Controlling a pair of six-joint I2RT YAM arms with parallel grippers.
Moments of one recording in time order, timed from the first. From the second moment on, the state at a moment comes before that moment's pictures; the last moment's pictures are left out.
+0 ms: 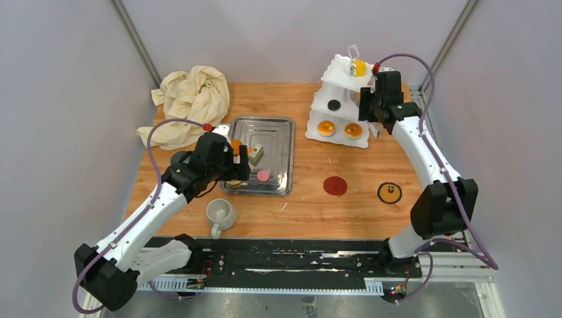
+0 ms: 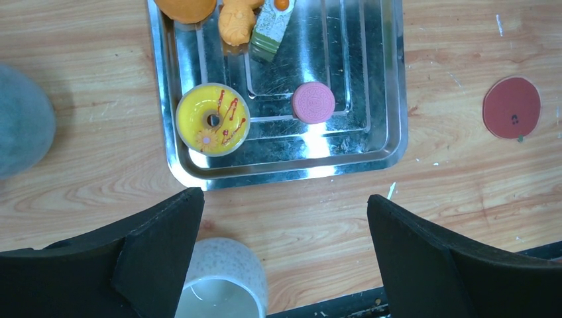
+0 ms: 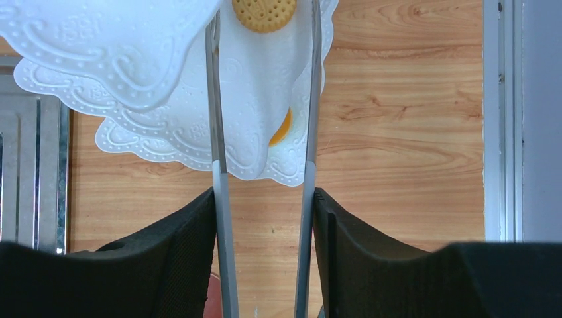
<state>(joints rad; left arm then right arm) -0.52 1.00 0.89 -0.63 -0.14 -0.40 0.17 1.57 1.47 -0.58 0.16 0.09</state>
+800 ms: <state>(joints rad) -0.52 0.92 0.89 -0.63 -0.14 -0.42 0.17 1.04 1.17 -0.70 0.04 0.15</state>
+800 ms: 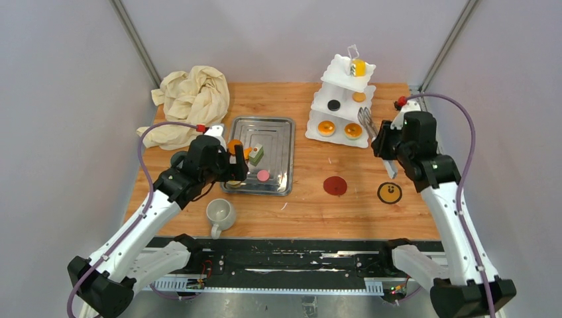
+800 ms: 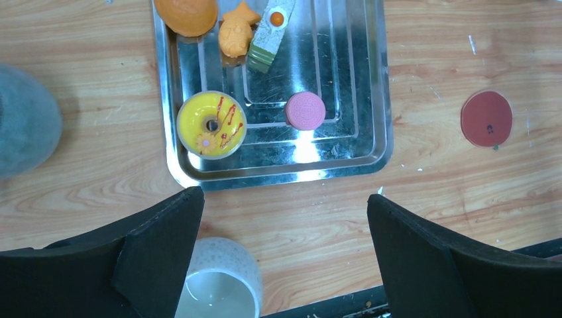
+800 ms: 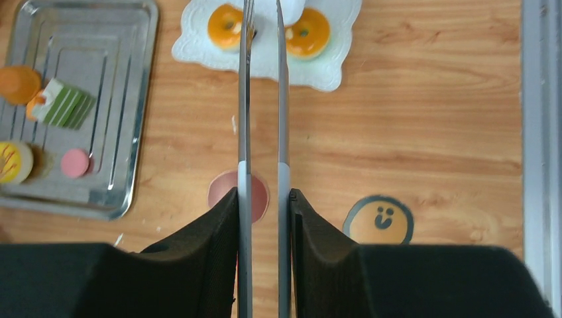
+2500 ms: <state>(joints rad) -0.35 0.83 0.89 -0.74 -0.17 -0.42 0.93 1.62 1.31 -0.52 0.17 0.43</state>
